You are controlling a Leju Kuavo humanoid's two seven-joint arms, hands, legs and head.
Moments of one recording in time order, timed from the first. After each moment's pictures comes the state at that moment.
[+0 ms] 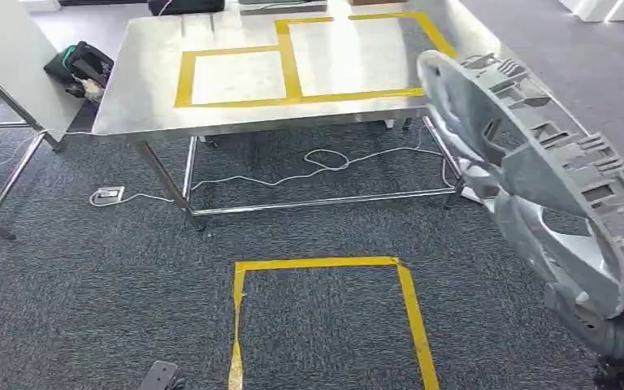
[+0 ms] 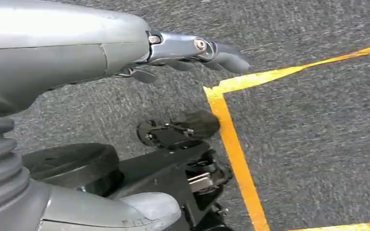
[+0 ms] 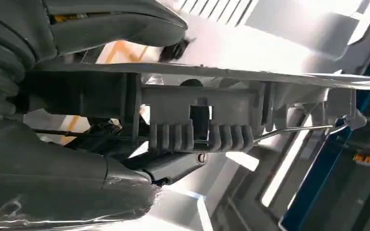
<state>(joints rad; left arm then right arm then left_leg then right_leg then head) -0.08 -0.13 0.65 -0.19 -0.74 0.00 -0.45 0.31 -0.06 -0.20 -2.16 0.08 0.08 -0.63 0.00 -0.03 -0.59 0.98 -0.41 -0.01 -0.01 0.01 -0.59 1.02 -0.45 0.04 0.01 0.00</state>
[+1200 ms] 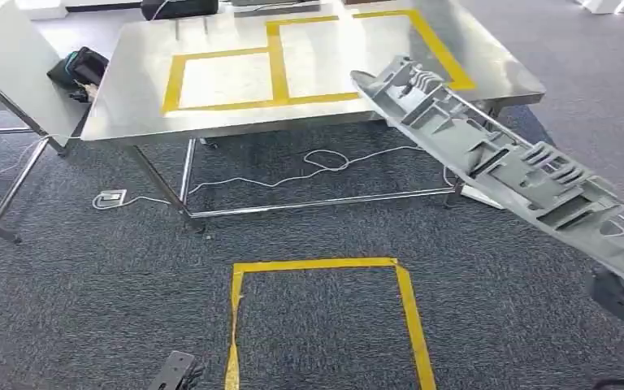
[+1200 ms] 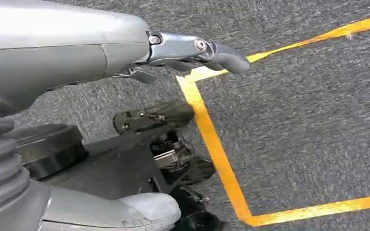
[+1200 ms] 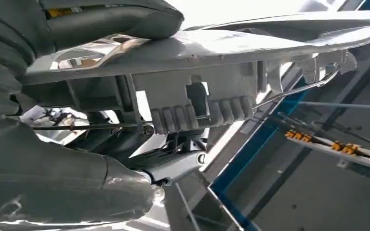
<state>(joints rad) -0.12 -0.17 0.65 -0.20 -0.78 0.00 -0.47 0.15 -0.19 -0.23 -2.22 0.10 0.06 -0.66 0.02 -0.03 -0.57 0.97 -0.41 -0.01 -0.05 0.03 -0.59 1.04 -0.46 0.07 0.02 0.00</state>
